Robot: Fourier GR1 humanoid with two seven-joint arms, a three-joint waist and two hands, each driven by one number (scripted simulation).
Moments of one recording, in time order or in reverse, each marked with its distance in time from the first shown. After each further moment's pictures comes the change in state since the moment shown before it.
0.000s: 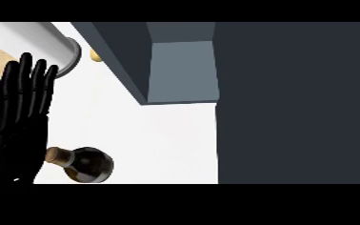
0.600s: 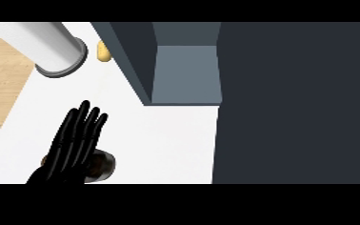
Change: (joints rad) left arm 0.286 -0.051 -0.349 -0.167 -0.005 0.050 0.165; right arm 0.170 -0.027 0.056 -0.167 -0.105 0.090 0.110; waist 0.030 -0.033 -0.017
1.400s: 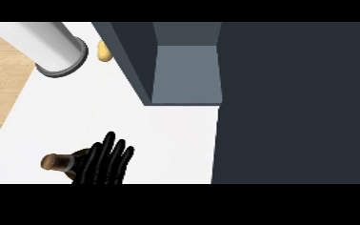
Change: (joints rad) left arm 0.071 -0.011 -0.395 -0.147 -0.183 0.249 0.195; right arm -0.031 -0.009 0.031 -0.159 -0.037 -0.013 0.242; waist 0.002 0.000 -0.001
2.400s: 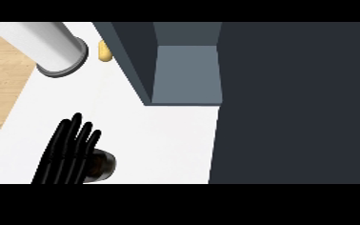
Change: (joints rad) left arm -0.095 0.111 0.184 -0.022 0.000 0.100 0.166; right arm -0.089 0.005 0.013 -0.043 0.056 -0.069 0.123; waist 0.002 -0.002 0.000
